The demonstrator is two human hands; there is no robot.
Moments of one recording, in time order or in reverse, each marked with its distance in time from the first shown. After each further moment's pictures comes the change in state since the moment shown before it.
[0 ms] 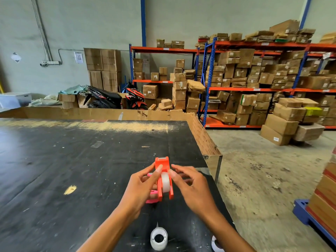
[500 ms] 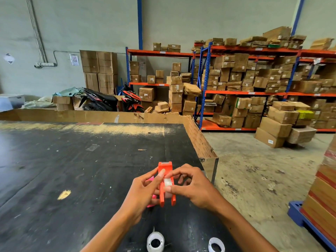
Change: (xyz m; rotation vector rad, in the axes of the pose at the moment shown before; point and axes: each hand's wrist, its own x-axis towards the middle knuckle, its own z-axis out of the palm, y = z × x) left_hand 0.003 -0.004 0.008 0.029 -0.073 0.019; right_hand 0.015 -0.014 -0.029 -0.178 -0.260 -0.055
